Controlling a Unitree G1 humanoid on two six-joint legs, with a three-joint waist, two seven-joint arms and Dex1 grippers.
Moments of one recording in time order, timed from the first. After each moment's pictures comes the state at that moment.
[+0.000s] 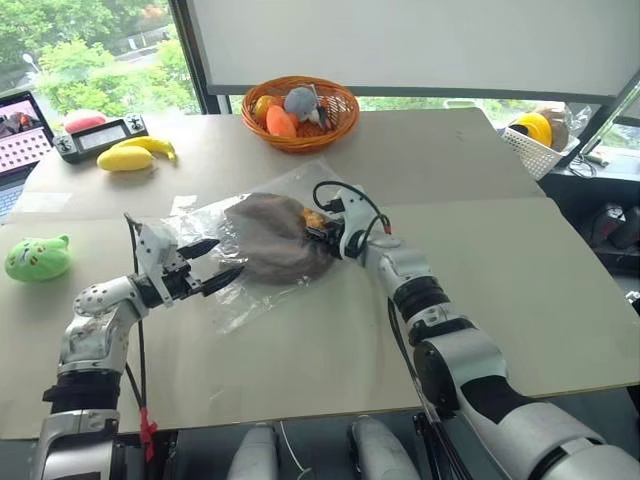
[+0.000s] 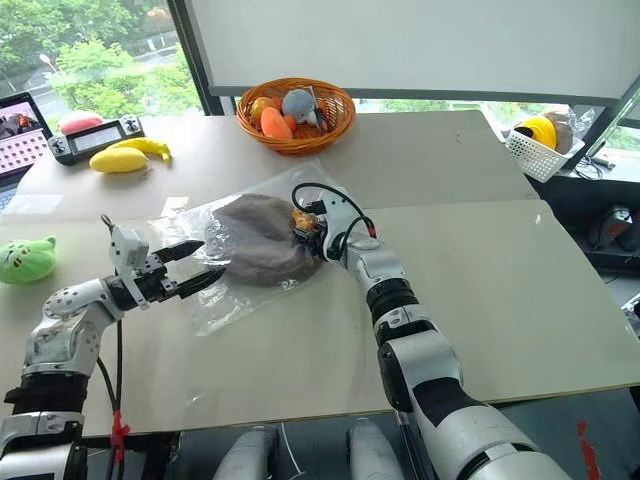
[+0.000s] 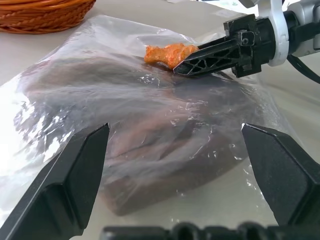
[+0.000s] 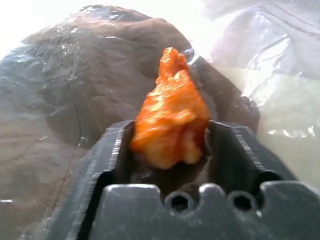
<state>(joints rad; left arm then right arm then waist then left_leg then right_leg) -0.37 0.62 0.19 0.26 -0.43 0.20 -1.04 -1.04 -0.02 -0.01 0.91 0.18 0.35 0.39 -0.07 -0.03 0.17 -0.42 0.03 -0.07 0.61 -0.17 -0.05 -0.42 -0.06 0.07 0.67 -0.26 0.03</state>
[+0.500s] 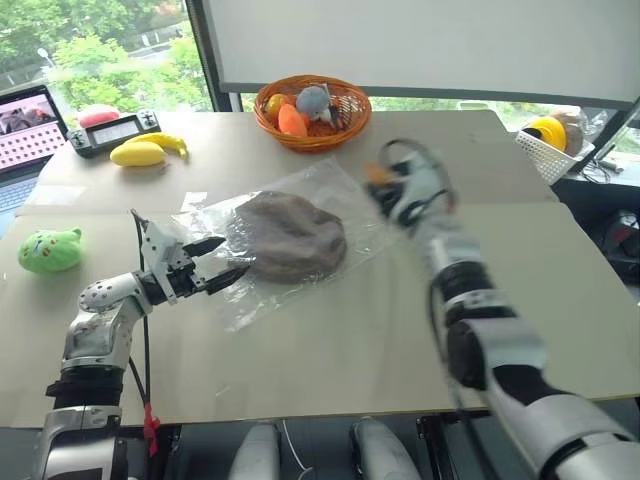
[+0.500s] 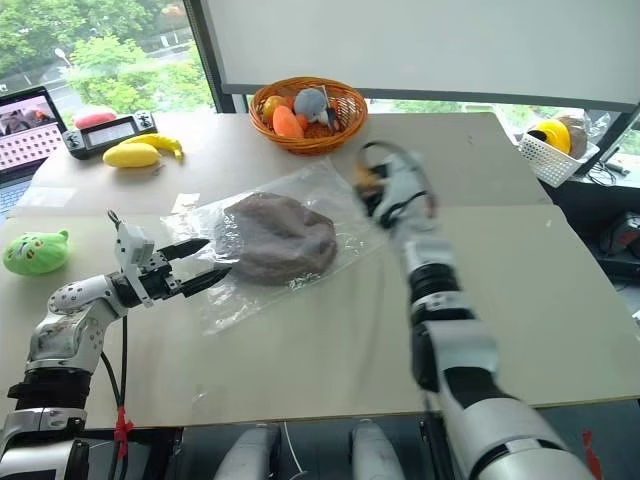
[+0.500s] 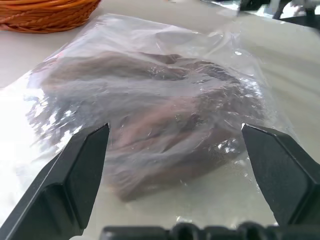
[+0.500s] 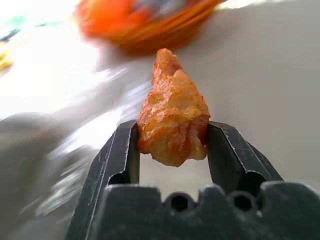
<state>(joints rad) -0.37 0.62 0.18 0.25 -0.43 0.20 -1.04 -1.11 -0.37 -0.25 1.03 0.21 0.09 0.21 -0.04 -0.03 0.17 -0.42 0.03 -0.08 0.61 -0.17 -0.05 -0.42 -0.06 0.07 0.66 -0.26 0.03</state>
